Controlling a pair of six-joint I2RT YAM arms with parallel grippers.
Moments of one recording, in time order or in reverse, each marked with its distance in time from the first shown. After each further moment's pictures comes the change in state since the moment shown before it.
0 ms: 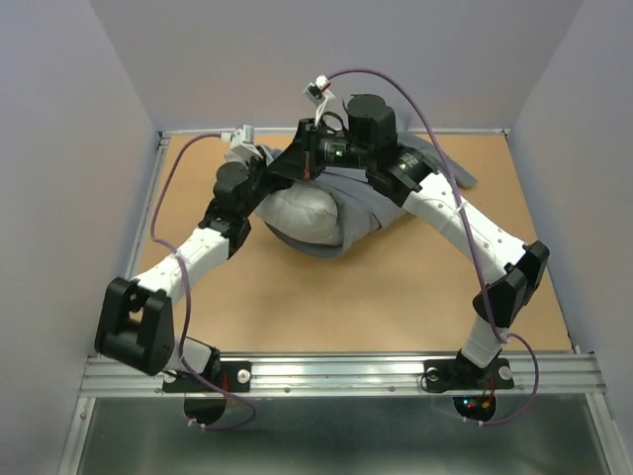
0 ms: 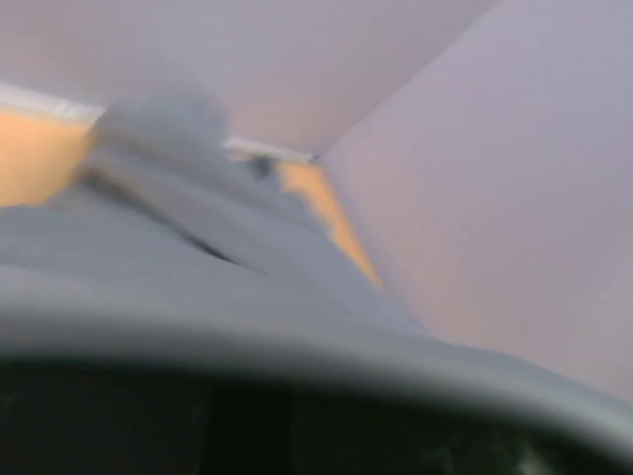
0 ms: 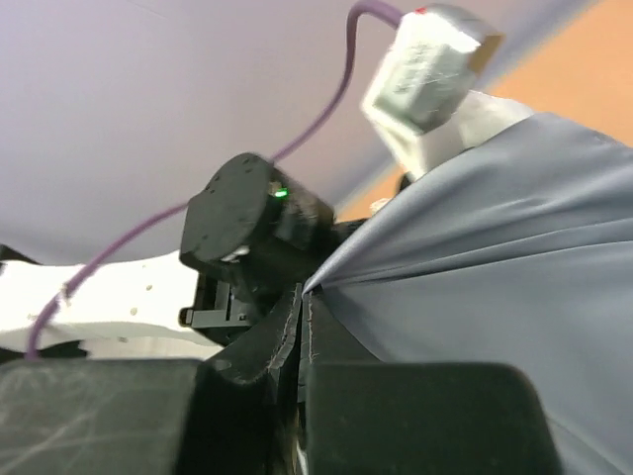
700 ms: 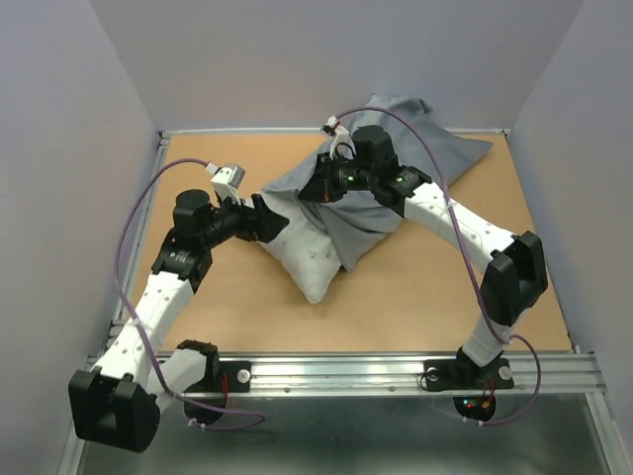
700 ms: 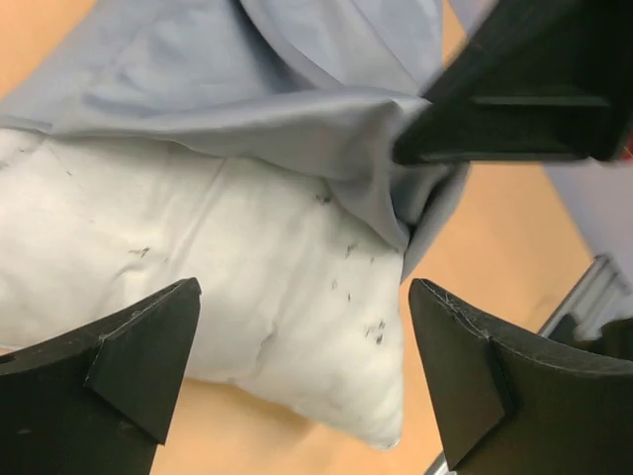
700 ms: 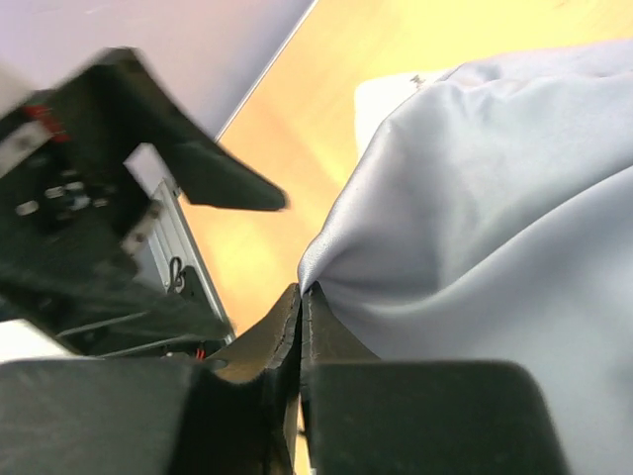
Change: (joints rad) left arm 0.173 -0.326 -0.190 -0.566 0.291 0.388; right arm -0.138 -0.019 -0.420 0.065 0.014 -0.151
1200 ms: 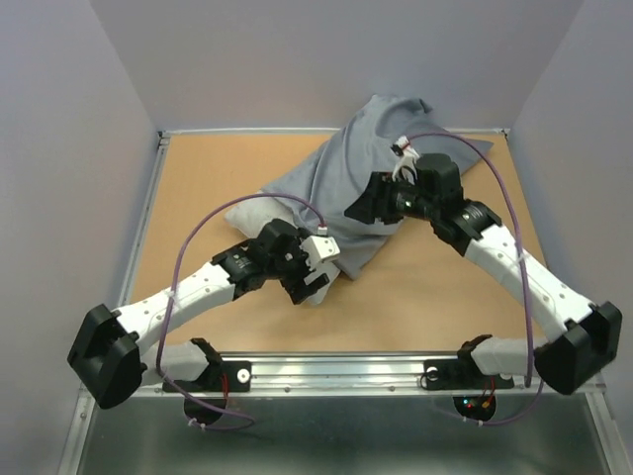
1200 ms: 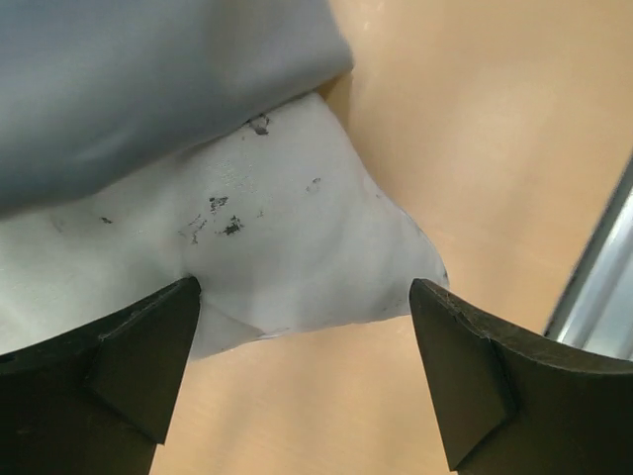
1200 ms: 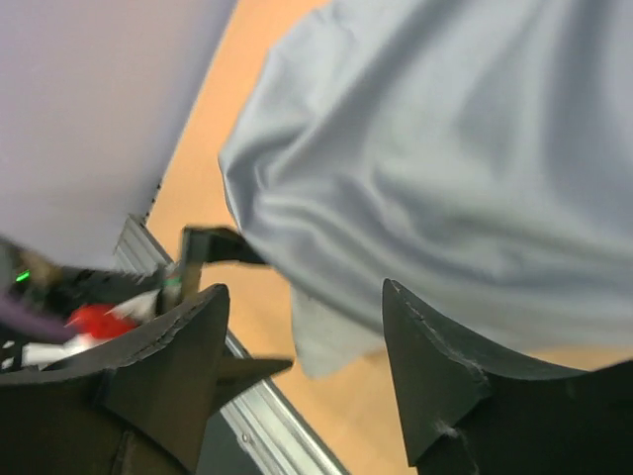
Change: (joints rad) left arm -0.522 0.101 0.048 -0.373 -0.254 0.746; right arm -0.102 -0.388 -0.315 -0.091 0.152 0.072
